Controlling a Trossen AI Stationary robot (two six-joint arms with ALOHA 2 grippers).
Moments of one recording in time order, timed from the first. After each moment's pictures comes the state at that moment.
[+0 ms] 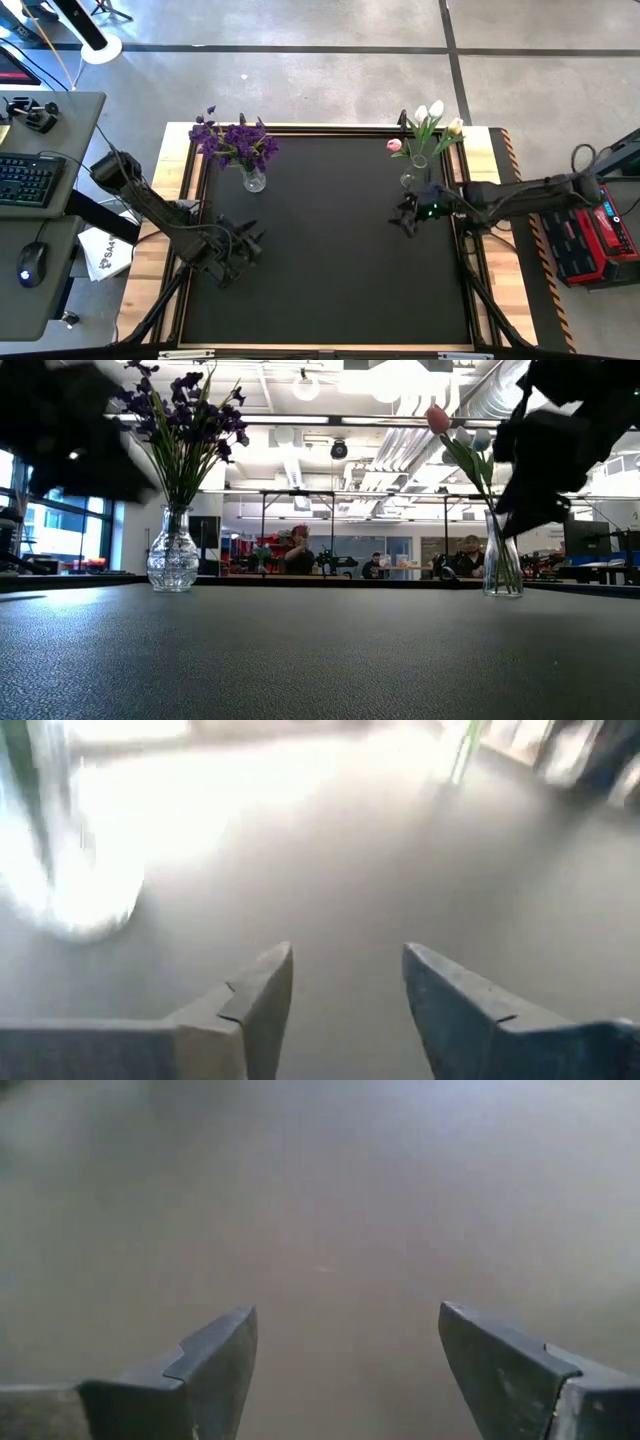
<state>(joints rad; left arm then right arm) -0.73 1.36 0.62 -0.61 -1.08 -1.56 -0.02 0.81 0.43 -0.44 0.08 0.63</state>
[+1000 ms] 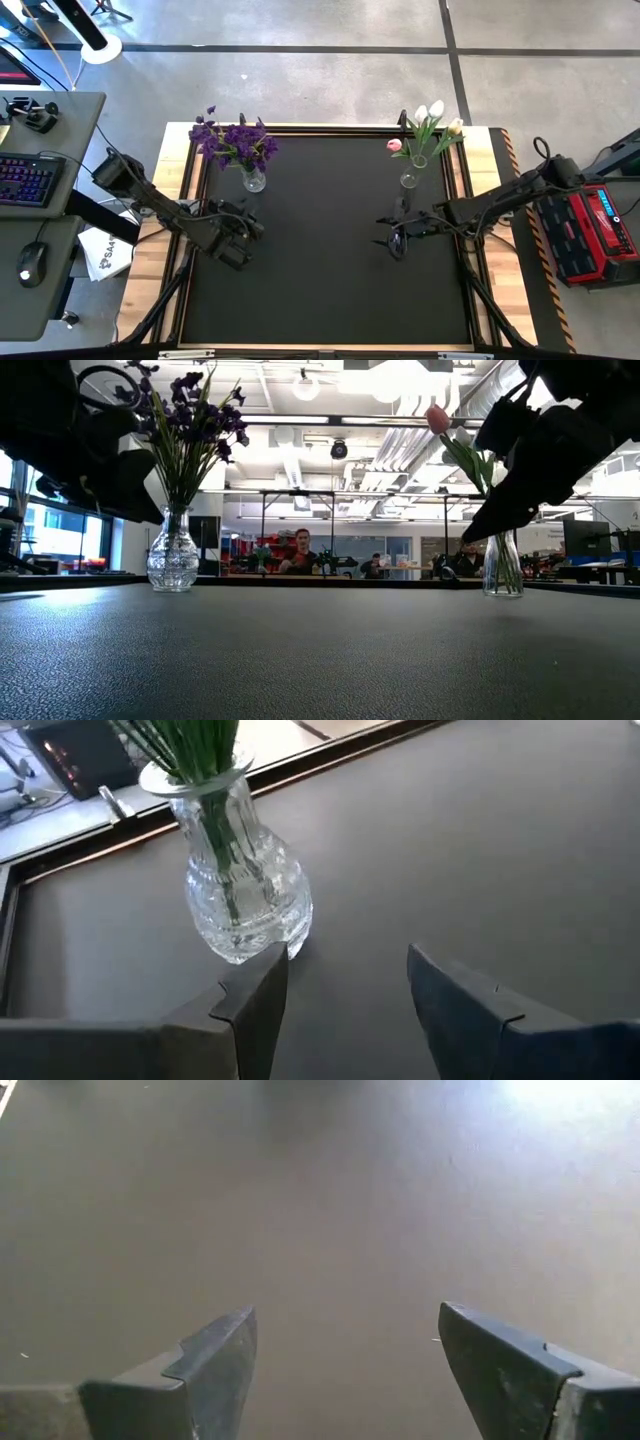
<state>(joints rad) -0.53 1.41 0.62 -0.89 -1.10 -1.58 0.26 1.13 0.41 0.03 0.26 0.44</state>
